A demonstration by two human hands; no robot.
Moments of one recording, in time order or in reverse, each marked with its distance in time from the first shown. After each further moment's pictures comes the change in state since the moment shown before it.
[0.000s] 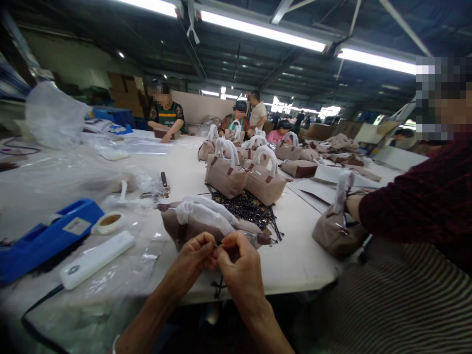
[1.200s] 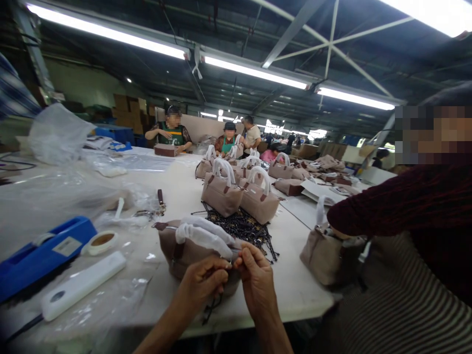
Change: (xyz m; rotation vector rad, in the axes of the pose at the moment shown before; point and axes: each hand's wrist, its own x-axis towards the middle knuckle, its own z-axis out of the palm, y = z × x) left_hand -0.008 0.006 0.038 0.740 0.017 0.271; right_hand 0.017 0.036 -0.016 1.082 0.170 0.443
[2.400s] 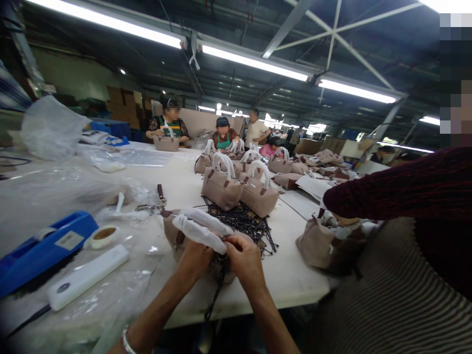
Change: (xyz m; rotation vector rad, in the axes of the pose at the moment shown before) left_hand 0.042 -0.007 -0.027 0.414 0.149 0.180; right_hand 0.006 0.006 0.021 -0.908 -0.120 -0.216
